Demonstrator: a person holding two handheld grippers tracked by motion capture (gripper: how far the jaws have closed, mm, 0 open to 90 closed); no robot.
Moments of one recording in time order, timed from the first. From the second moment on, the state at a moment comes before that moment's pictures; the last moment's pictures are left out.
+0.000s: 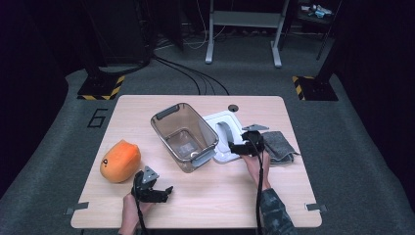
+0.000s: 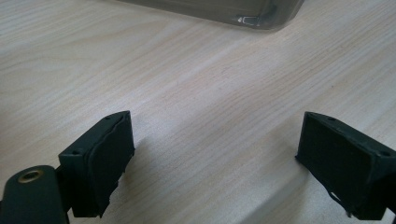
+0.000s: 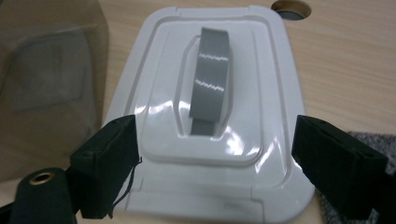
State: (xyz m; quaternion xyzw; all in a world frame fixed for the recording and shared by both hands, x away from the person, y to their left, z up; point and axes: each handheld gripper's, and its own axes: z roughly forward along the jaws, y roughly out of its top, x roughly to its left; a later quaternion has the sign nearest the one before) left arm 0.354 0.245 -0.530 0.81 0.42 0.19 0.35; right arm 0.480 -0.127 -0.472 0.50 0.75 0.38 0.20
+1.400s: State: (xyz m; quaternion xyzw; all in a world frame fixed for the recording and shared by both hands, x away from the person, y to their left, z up) left arm 0.346 0.338 -0.435 0.74 0.47 0.25 0.41; right arm 0.393 -0.169 -0.528 0.45 0.80 0.34 0.19
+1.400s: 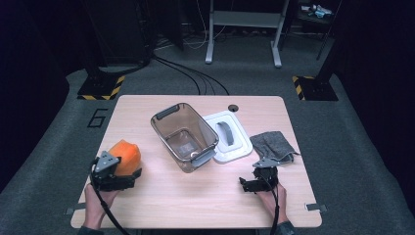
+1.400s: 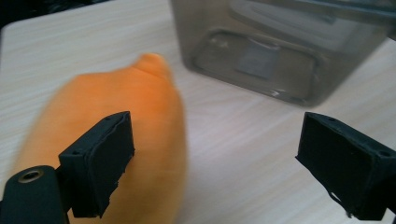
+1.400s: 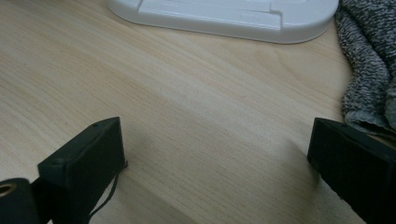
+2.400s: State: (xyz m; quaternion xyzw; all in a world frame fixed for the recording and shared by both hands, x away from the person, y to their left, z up) left arm 0.394 0.361 -0.470 0.75 0.52 0.20 0.37; right arm 0.393 -0.168 -0.529 0.45 0.80 0.34 0.19
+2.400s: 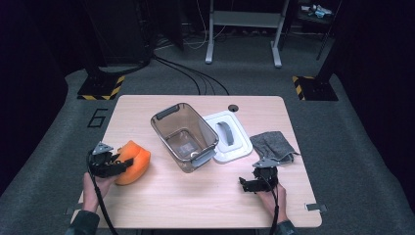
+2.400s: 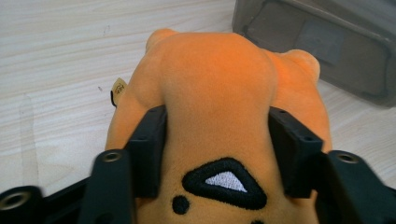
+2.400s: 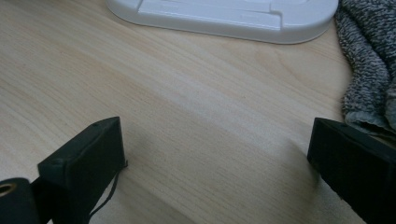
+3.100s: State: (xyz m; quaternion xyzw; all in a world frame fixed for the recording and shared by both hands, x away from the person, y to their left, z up) left arm 0.384 0.363 -0.451 0.74 0.50 0.25 0.39; right arm 0.391 -0.168 -0.529 0.45 0.80 0.34 0.19
